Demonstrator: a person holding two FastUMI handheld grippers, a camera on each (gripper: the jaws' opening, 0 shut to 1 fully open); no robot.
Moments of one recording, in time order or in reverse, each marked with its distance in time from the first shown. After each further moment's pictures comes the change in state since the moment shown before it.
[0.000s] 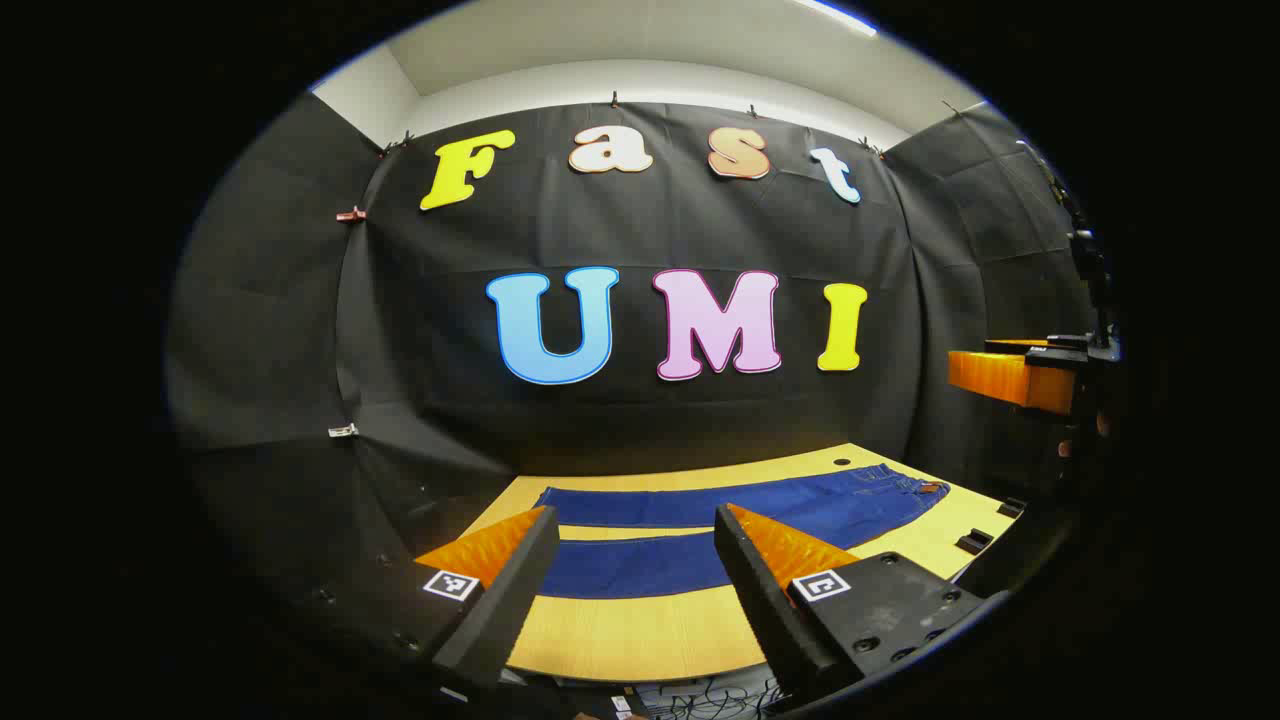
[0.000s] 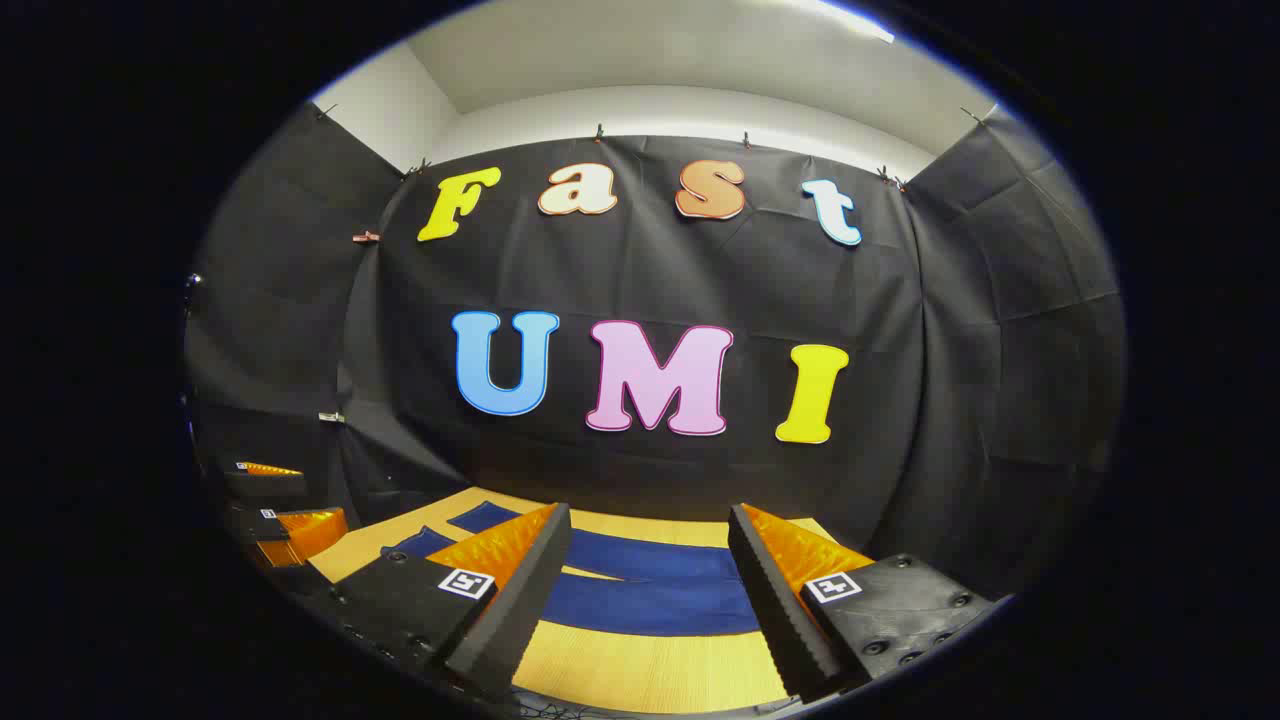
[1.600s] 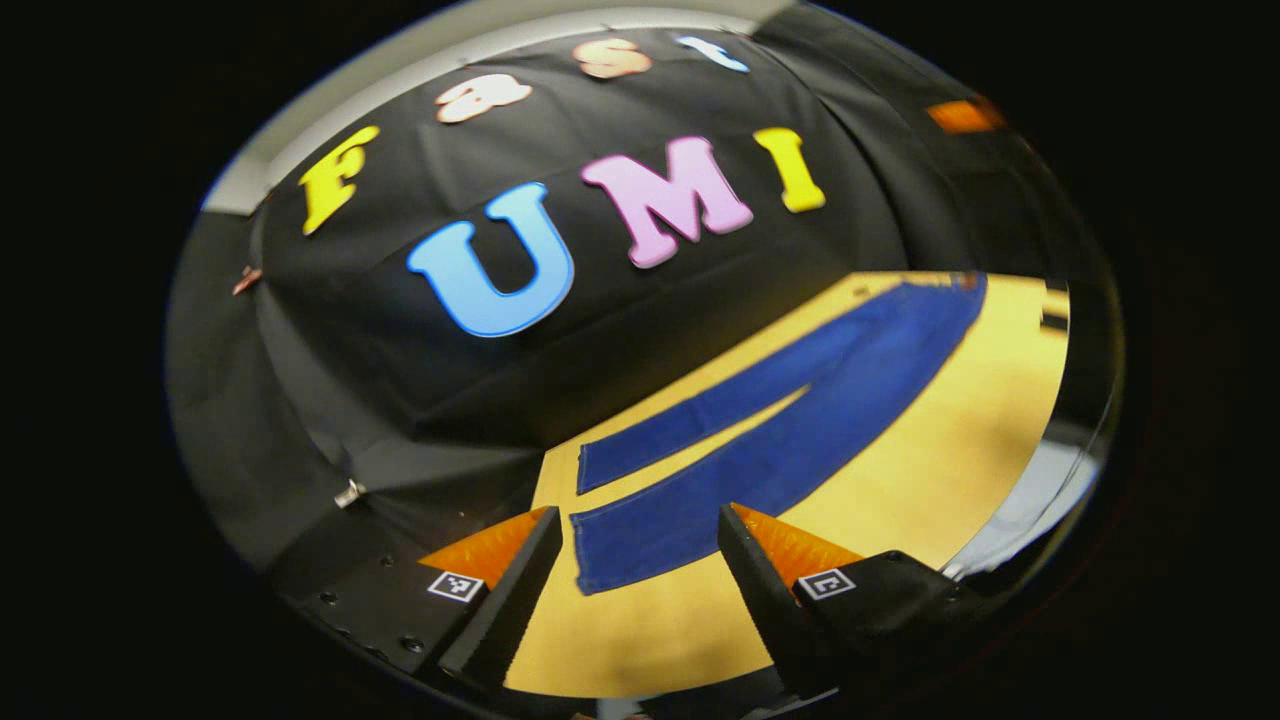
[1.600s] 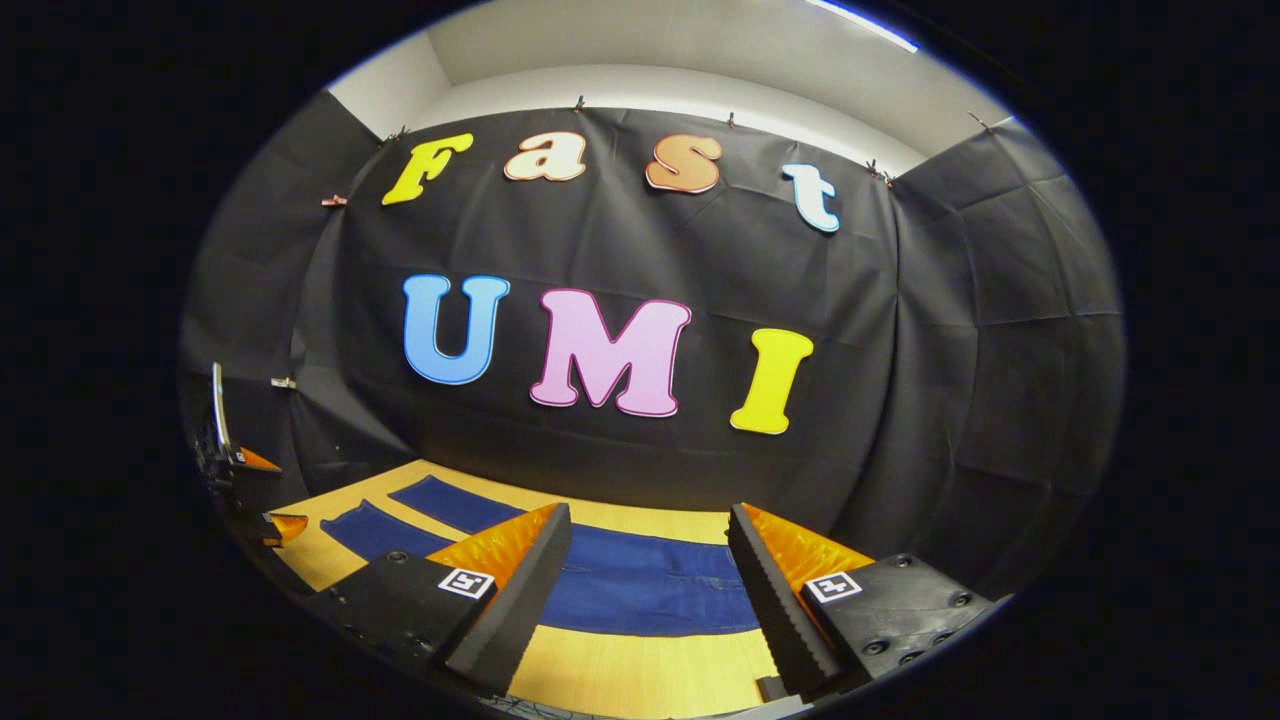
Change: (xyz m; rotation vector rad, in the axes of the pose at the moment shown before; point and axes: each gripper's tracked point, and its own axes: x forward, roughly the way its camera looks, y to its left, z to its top) left arm 0.124 0.116 -0.147 0.623 0.268 -0.104; right arm 0.051 -0.069 -0.026 -0.081 0.073 -0.100
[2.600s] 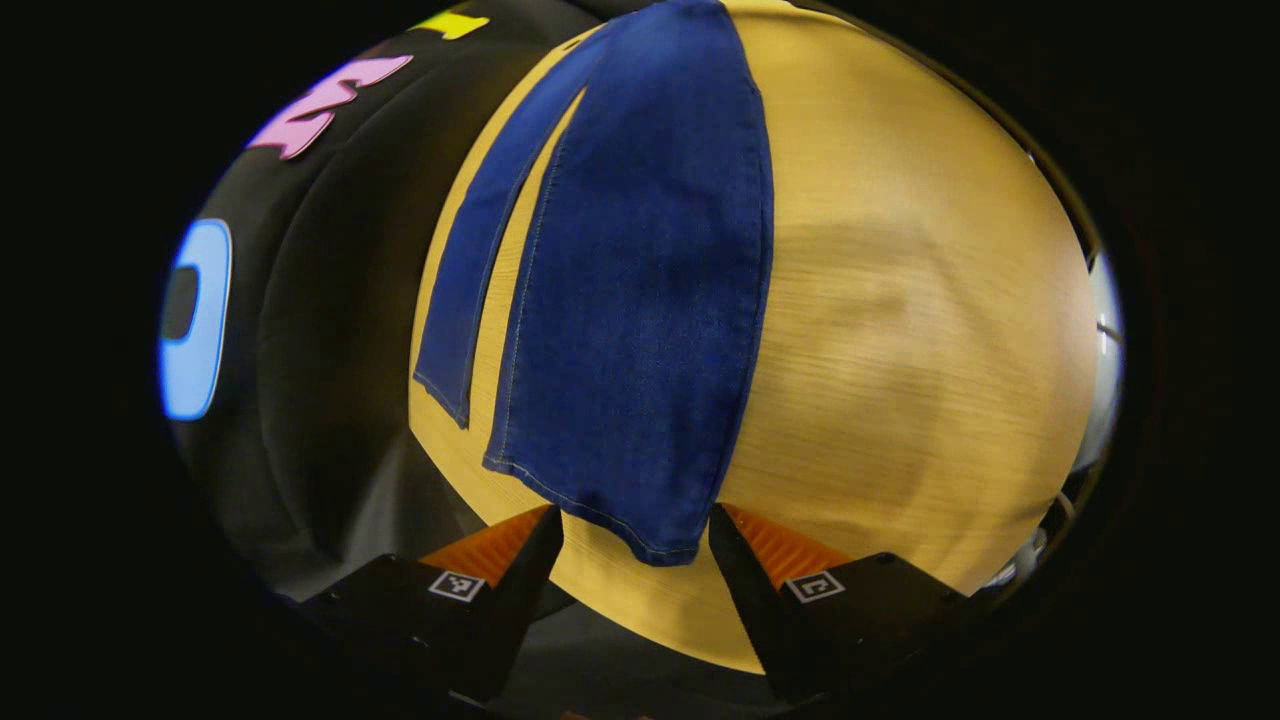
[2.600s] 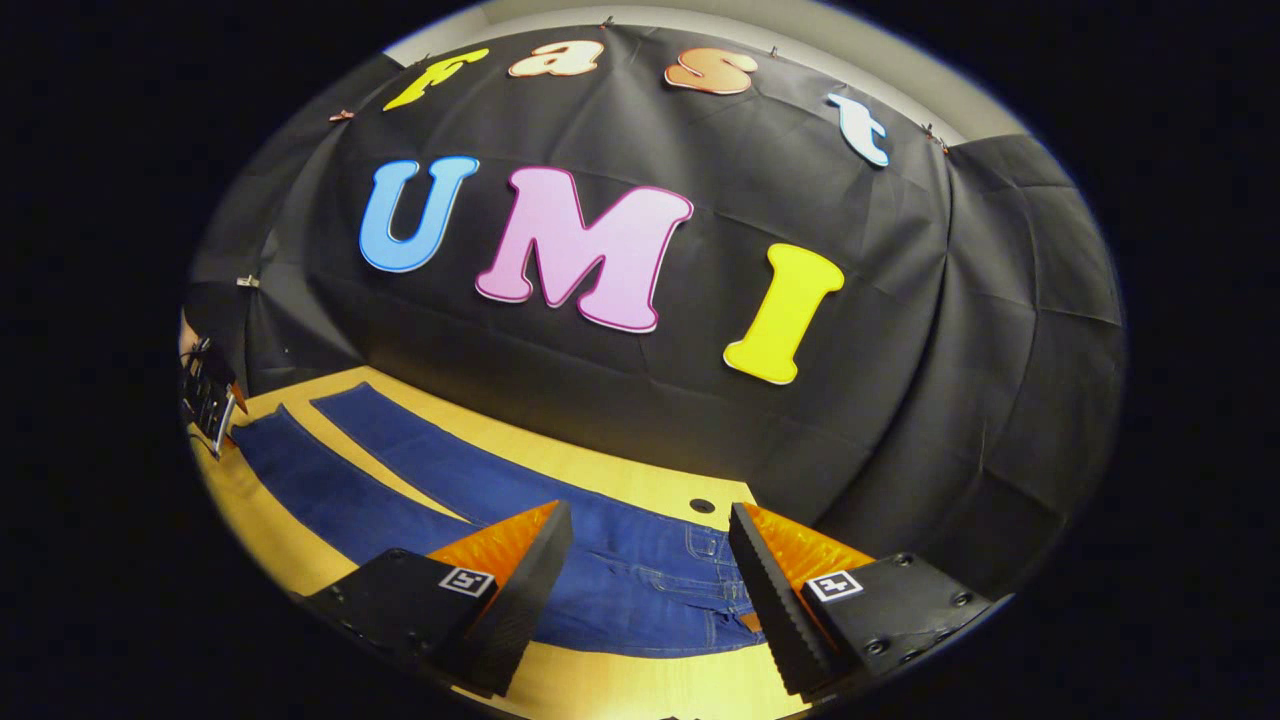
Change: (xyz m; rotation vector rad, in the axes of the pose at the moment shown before) left arm 0.178 0.030 -0.177 0.749 0.422 -0.474; right arm 0.159 -0.080 -0.121 -0.156 0.191 0.004
